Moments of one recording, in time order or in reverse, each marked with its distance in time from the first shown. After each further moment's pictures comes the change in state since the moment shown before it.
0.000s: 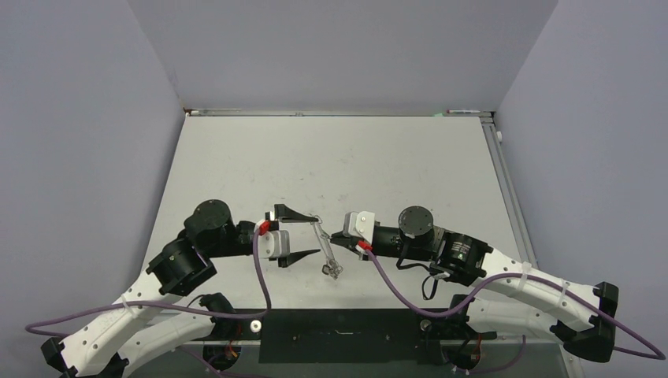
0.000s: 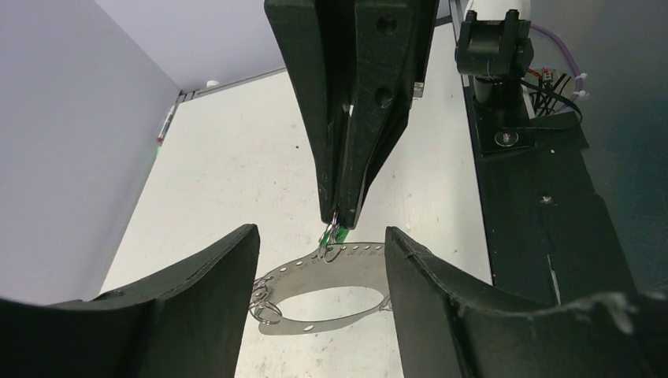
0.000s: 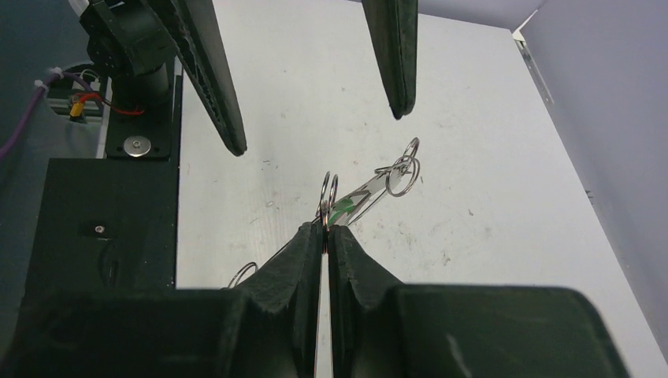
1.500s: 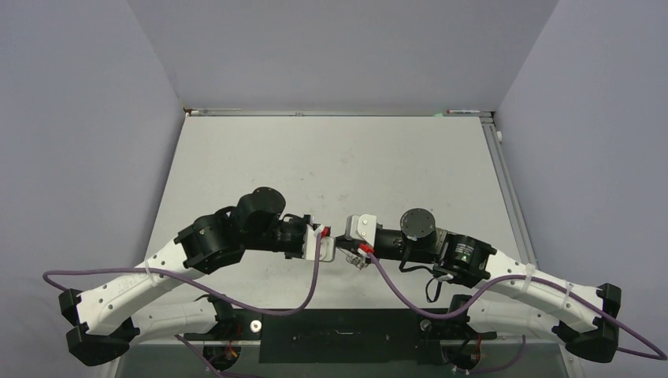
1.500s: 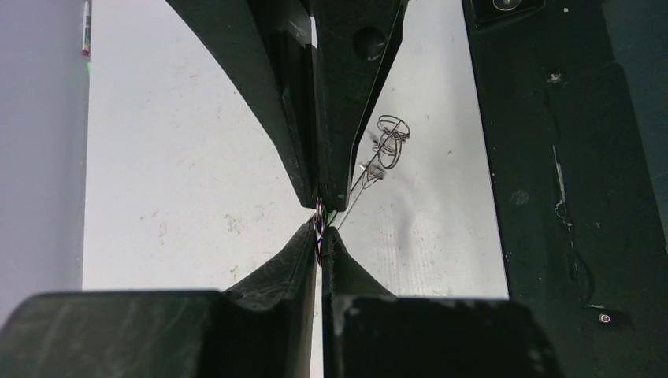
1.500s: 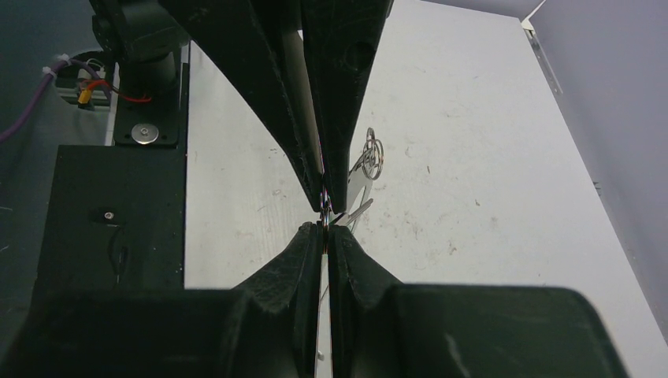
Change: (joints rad) left arm -0.201 0.298 0.293 -0.422 -0.268 0.226; right arm 0.014 -0.020 0.000 -0.054 0.014 0.000
